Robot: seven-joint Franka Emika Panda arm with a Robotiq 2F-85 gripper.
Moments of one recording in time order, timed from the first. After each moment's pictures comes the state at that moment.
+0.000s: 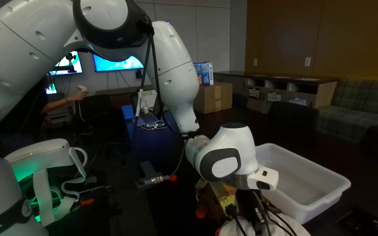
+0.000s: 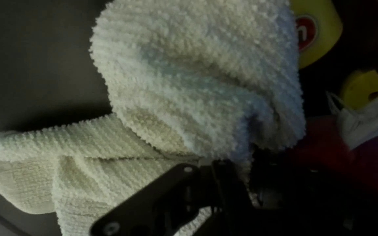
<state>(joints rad) 0.07 0.87 -0.25 -1.95 0.00 2.97 0.15</state>
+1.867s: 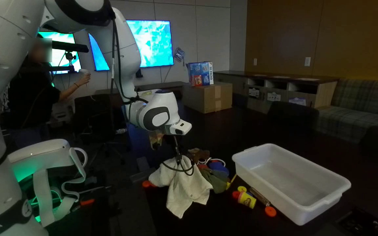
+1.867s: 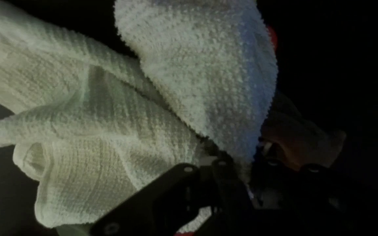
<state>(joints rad) 0.54 0.59 -0.07 -2.24 0.11 3.00 0.50</state>
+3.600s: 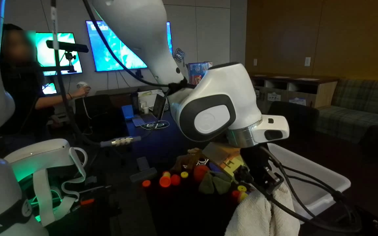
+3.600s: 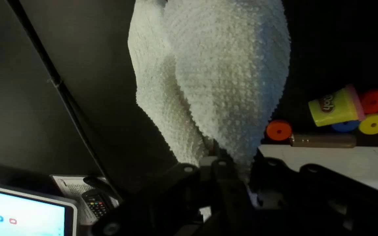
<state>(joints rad) -0.13 0.40 -0.15 -2.26 -0.11 3.00 -0.12</state>
